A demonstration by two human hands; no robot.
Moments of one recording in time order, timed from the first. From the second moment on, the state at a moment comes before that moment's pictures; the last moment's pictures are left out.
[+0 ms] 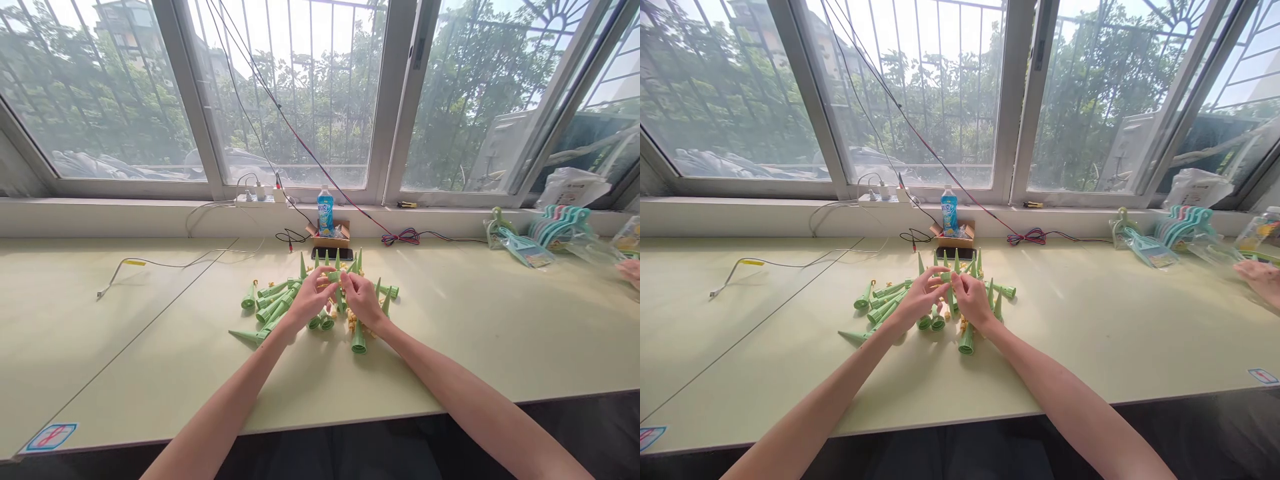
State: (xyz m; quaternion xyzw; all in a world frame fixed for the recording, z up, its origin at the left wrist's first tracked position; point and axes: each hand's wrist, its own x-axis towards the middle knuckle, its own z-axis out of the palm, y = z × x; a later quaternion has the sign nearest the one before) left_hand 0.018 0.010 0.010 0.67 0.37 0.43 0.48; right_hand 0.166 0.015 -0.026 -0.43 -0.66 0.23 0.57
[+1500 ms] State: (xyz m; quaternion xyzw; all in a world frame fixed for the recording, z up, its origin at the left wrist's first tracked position) left_hand 0.016 0.013 0.004 0.67 0.33 0.40 0.53; right_hand 0.162 0.004 -0.018 -0.42 -0.67 0.24 0.56
